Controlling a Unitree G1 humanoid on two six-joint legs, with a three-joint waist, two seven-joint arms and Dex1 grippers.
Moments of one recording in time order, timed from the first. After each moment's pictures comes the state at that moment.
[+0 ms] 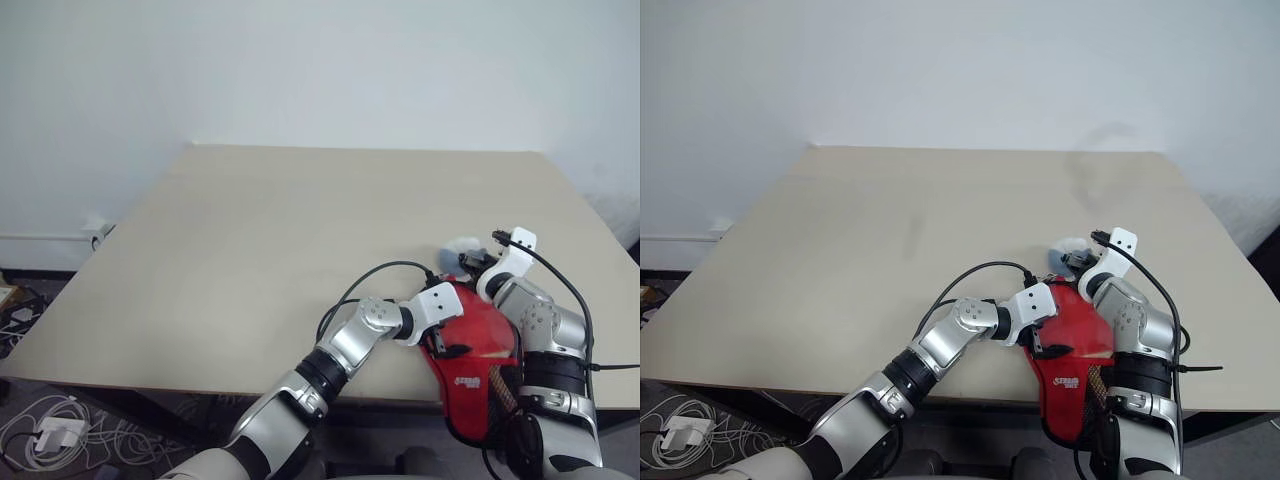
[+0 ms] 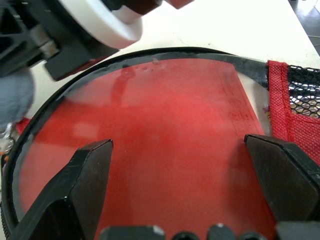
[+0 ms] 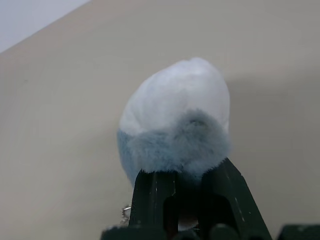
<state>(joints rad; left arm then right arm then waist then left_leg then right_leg) -0.62 -0.14 -0.56 0.55 0.11 0.23 -0.75 -0.45 -0.23 -0.38 0.20 0.43 0.77 0.14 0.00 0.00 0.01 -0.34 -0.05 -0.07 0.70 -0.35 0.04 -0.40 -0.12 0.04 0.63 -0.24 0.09</state>
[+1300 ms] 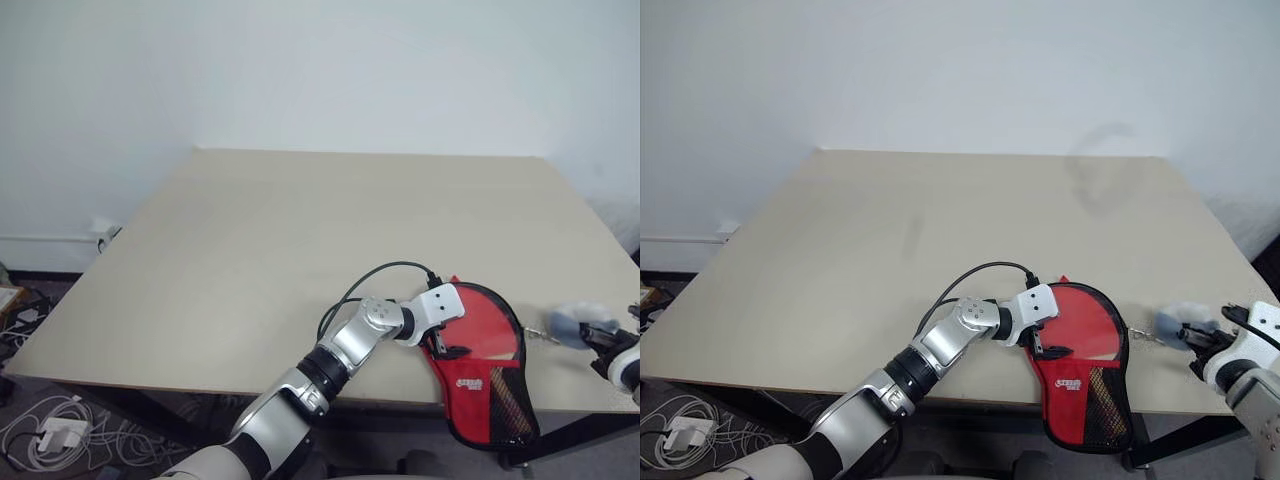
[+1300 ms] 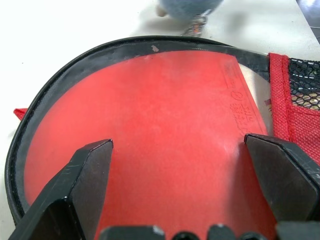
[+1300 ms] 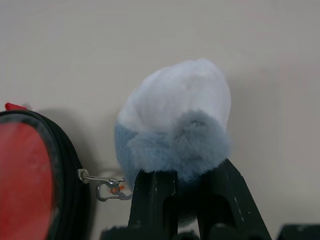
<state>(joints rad) -0.64 -0.14 -0.57 0.57 0.10 0.25 -0.75 0.16 -0.51 -0.72 -0.28 0.67 0.99 0.22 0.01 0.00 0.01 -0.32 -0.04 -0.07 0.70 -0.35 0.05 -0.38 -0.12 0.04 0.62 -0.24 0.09</state>
